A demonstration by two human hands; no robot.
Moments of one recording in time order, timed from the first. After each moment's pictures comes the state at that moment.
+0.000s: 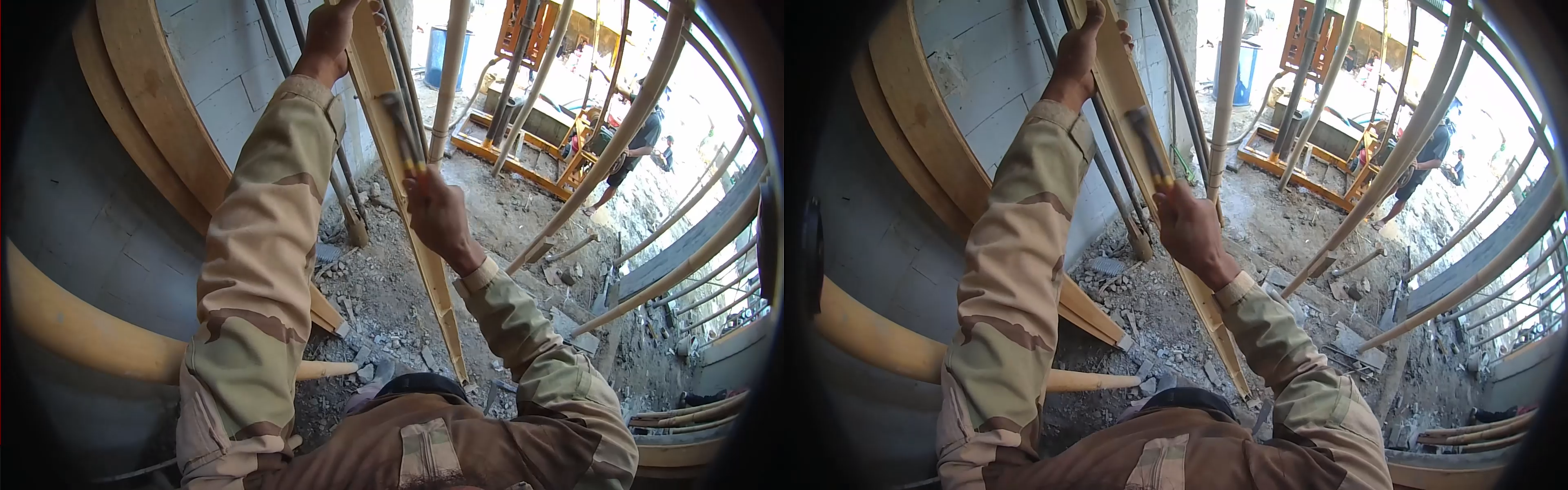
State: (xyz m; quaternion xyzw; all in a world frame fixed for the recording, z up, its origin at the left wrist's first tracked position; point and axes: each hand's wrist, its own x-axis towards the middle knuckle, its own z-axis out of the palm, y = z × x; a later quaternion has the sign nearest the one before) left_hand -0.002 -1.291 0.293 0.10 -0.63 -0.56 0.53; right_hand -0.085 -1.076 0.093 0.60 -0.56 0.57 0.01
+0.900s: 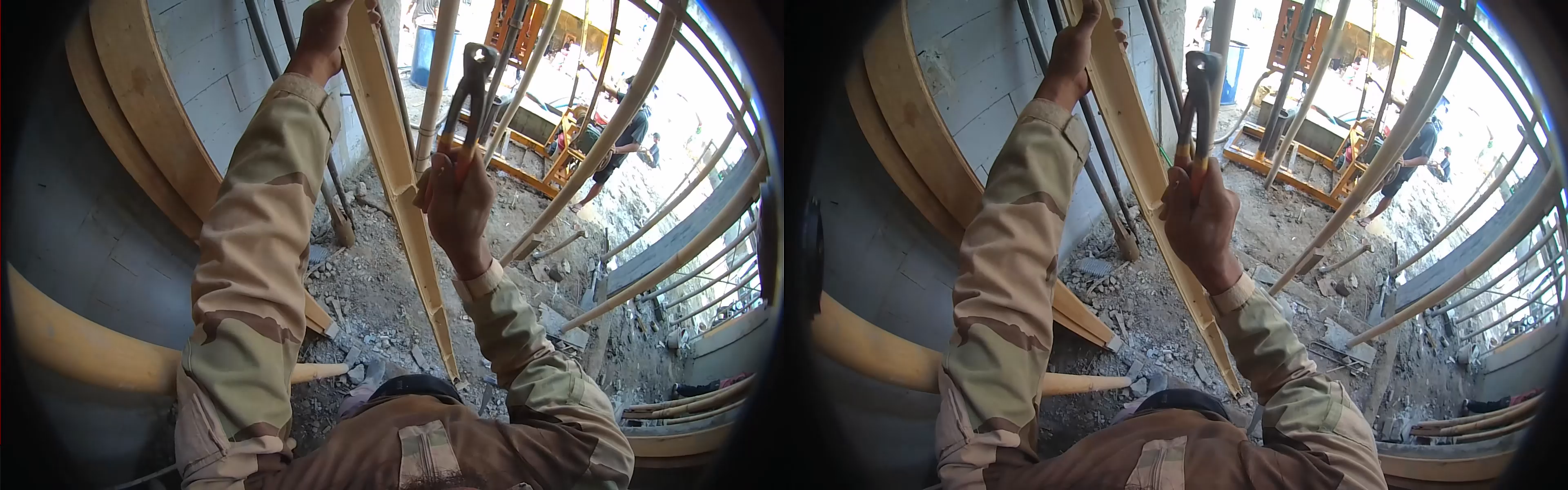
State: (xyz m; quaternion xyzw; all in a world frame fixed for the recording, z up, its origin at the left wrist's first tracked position) left_hand -0.008 -1.295 0.292 0.10 -0.62 -0.56 0.54; right_hand -0.066 -1.049 0.148 0.45 -0.52 0.72 -0.03
